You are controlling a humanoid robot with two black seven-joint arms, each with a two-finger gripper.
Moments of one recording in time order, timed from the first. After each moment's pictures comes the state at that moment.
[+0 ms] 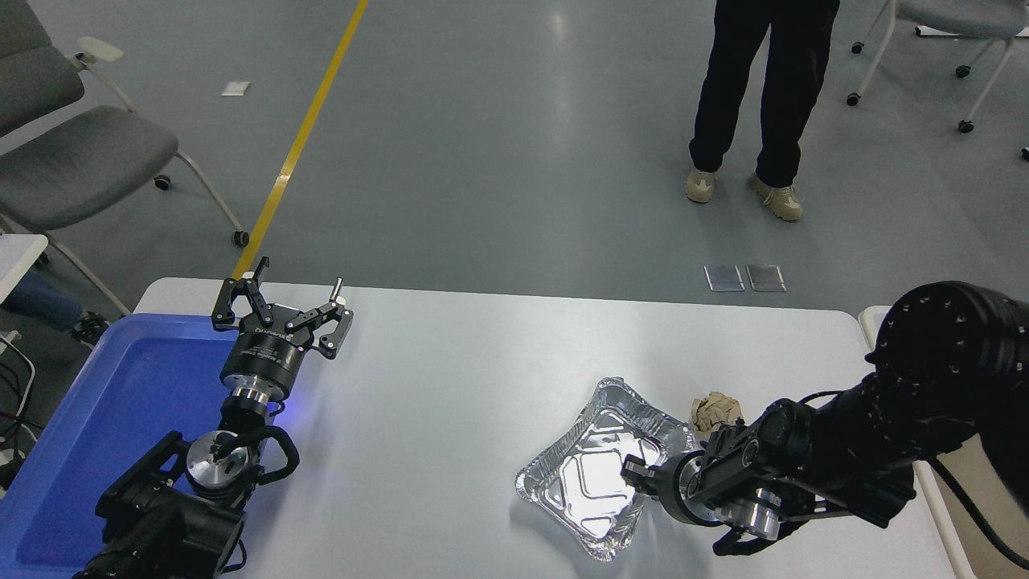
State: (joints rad) left arm -0.46 0.10 -1.19 -0.58 -0.22 -0.66 -0.10; right arm 1.32 0.00 -1.09 1.31 0.23 -0.32 0.00
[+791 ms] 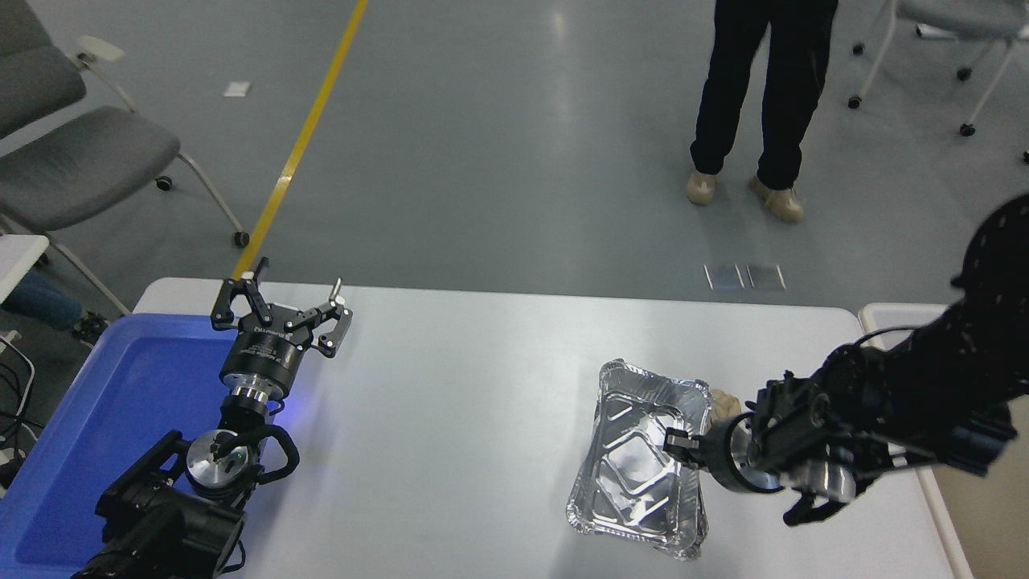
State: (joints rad) left arm -0.46 0.10 -1.19 -0.58 -0.22 -0.66 -0.10; right arm 1.75 -0.18 -1.22 1.64 0.11 -0.19 0.01
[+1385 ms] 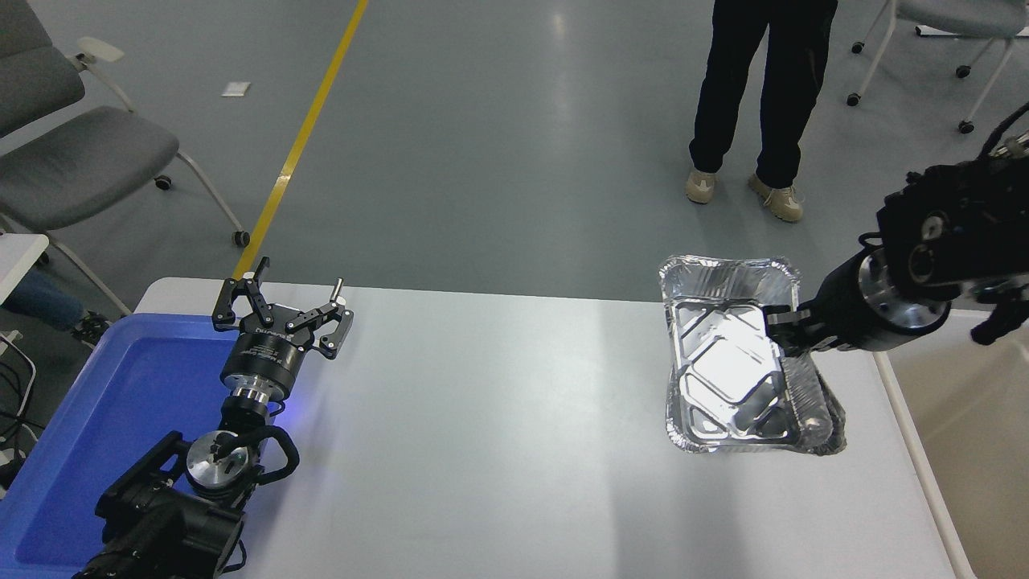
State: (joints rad) left arm -0.46 0.10 -1.19 -0.58 -0.22 -0.66 -0.10; right arm 2.27 -0.34 -1.51 1.64 -0.20 0.28 0.00
